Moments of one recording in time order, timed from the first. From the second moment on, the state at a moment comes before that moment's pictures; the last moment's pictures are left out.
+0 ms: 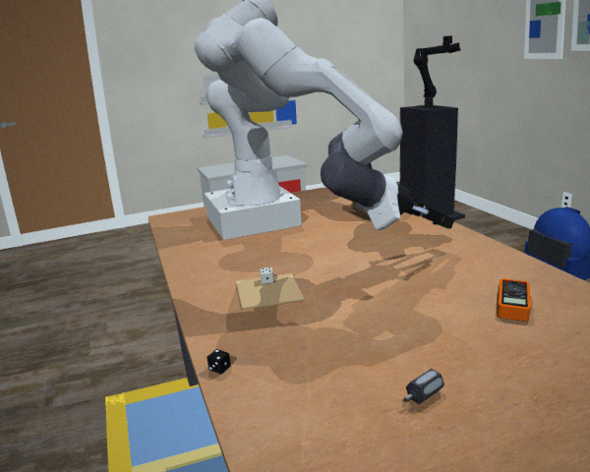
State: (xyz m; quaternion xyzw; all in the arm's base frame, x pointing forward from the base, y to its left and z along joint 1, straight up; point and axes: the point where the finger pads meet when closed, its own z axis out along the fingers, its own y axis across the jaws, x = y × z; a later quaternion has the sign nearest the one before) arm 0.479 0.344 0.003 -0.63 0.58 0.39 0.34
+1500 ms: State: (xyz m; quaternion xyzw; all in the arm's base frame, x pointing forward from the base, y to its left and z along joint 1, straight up) arm 0.477 0.342 -0.046 -0.64 0.57 0.38 0.34
